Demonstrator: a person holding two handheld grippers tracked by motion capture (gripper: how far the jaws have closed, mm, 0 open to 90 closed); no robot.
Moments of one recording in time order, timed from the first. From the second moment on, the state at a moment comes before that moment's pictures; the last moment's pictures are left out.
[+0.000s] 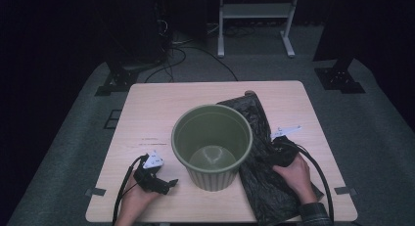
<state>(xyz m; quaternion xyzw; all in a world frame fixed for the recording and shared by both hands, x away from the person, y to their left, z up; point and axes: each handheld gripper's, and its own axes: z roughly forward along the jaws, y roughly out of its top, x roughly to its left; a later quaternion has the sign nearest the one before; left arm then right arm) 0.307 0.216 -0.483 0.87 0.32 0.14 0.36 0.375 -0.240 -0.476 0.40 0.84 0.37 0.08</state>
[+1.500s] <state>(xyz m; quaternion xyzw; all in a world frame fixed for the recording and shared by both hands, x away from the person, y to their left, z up) 0.307 0.216 -0.483 0.87 0.31 0.14 0.36 0.365 -0.184 -0.476 0.35 0.86 0.35 0.14</state>
